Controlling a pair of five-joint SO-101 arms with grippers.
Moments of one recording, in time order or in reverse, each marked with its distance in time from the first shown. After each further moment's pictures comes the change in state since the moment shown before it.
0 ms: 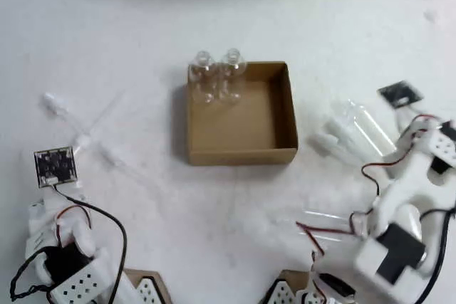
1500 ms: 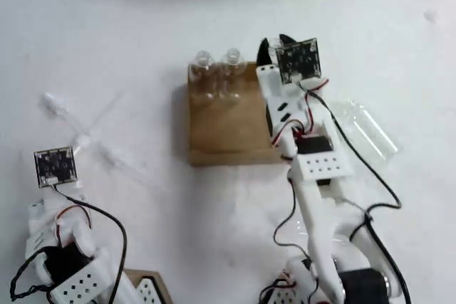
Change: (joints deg) left arm 0.0 0.0 0.0 0.0 0.0; right arm -47.2 -21.1 26.9 -72.2 -49.3
